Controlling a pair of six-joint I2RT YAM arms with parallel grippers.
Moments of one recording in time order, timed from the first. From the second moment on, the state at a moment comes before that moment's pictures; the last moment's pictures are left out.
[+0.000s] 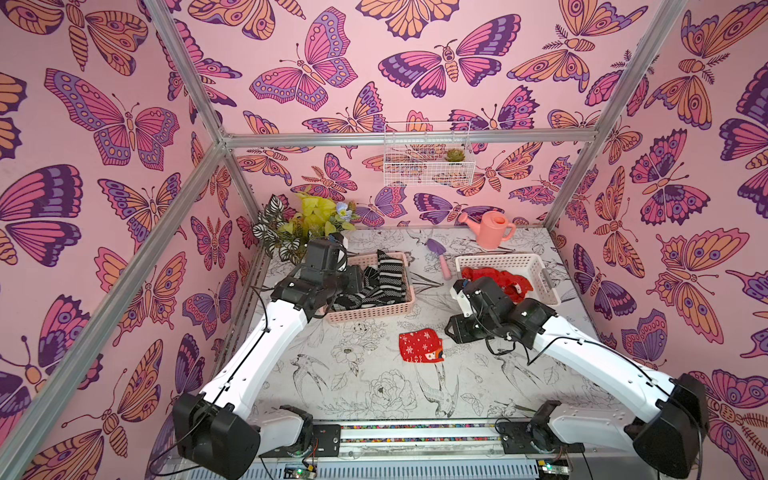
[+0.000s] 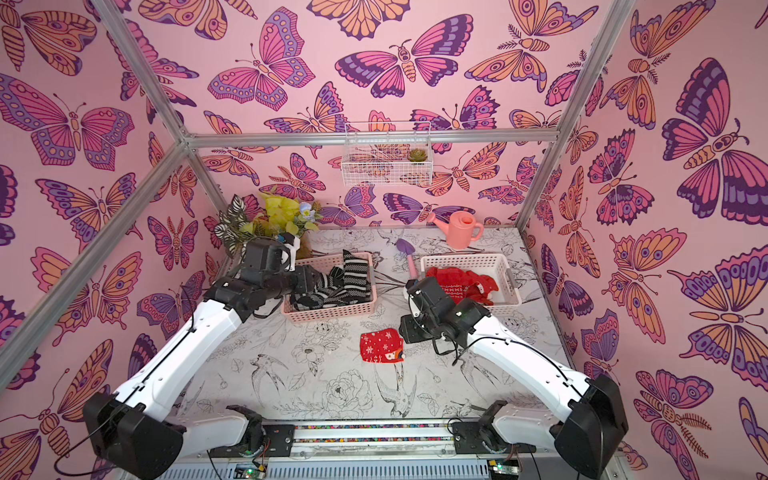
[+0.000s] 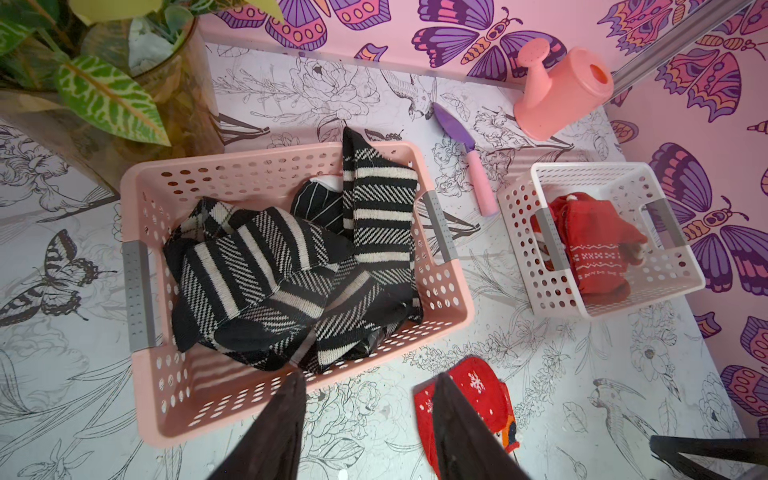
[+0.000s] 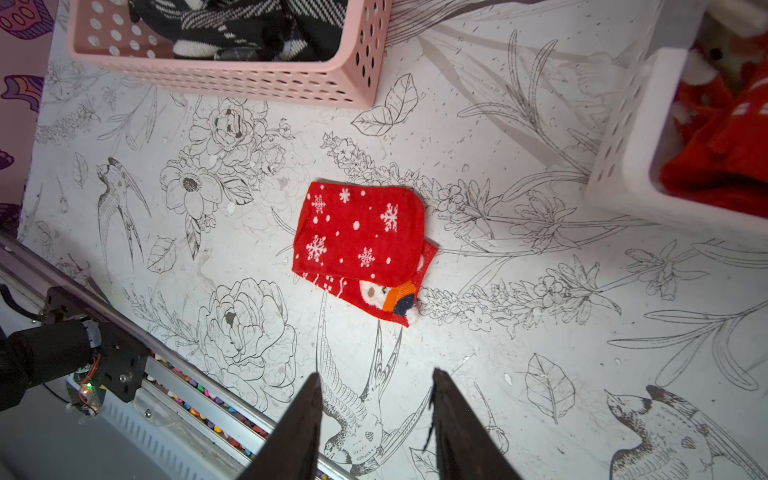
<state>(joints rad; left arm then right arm) -0.34 1.24 1.19 -0.66 0.09 -0.34 0.74 1.24 1.01 -0.80 -0.08 0.49</state>
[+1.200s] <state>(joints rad) -0.35 1.17 1.15 -0.67 0.08 -0.33 1.00 1.75 1.21 -0.69 -0.03 0.58</state>
